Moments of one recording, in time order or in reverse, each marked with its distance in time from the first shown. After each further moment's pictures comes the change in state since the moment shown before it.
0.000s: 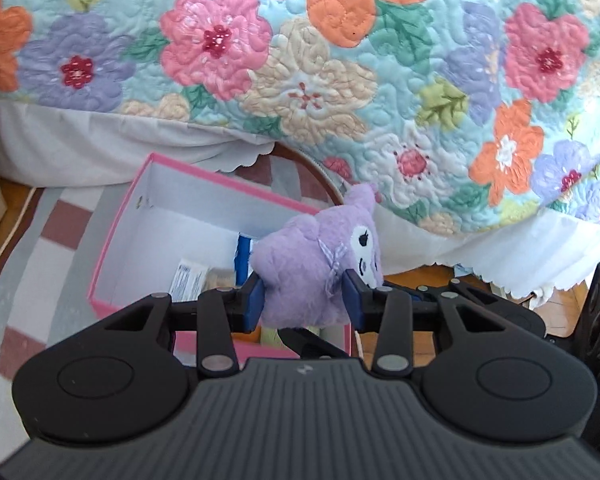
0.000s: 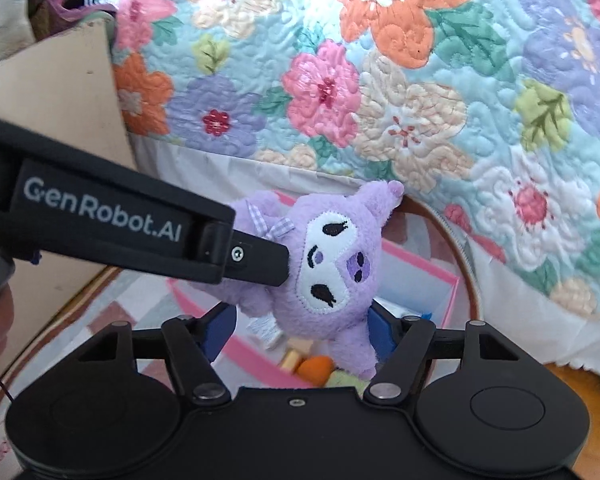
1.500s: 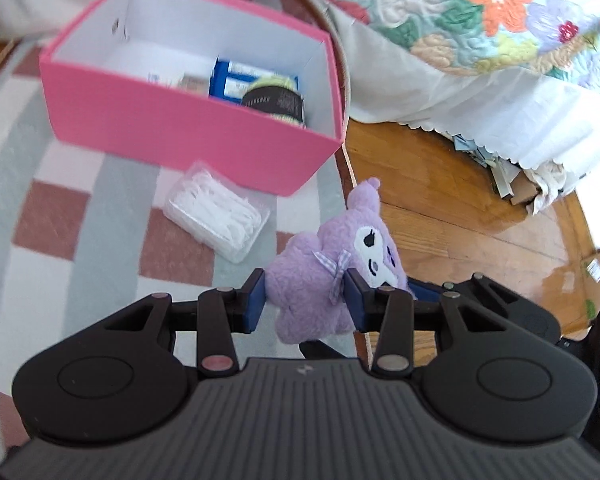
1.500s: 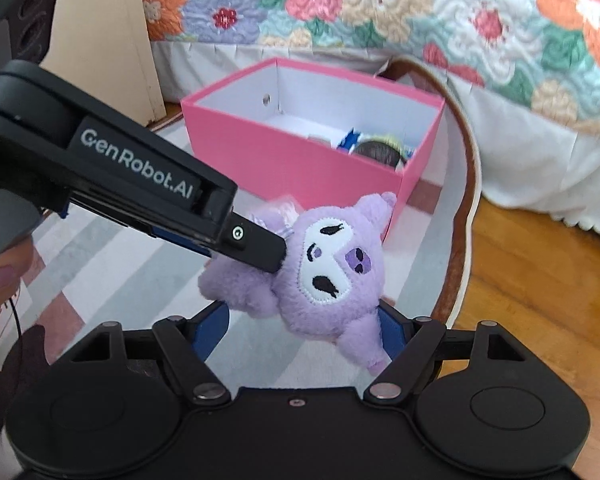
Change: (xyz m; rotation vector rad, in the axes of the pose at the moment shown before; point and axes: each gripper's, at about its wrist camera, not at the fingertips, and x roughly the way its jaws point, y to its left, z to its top) left arm 0.029 -0.022 -0.175 0.025 0.200 0.007; right arm -0.039 0.015 -0.198 0.045 0.067 0.026
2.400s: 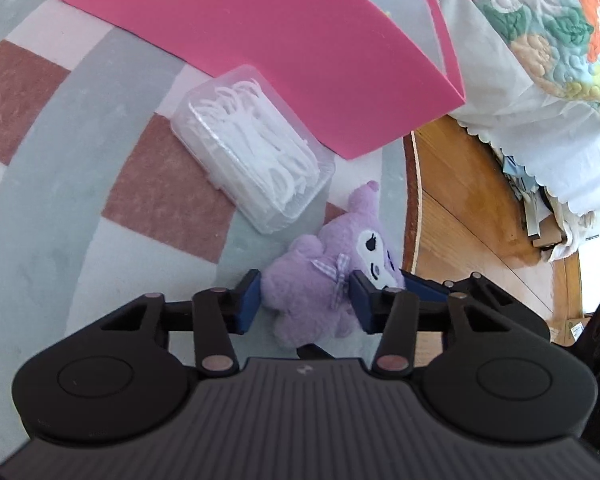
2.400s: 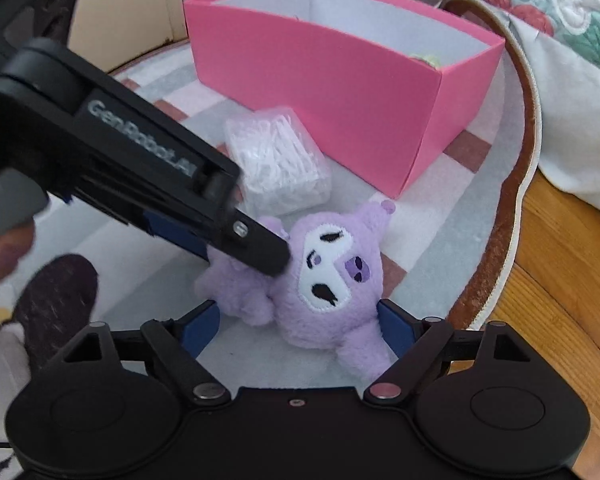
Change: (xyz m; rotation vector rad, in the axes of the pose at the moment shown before) left arm 0.115 0.053 -0.025 -0.276 0.043 -0.038; right arm 0.086 -0.036 -0.036 -0.141 0.141 0.100
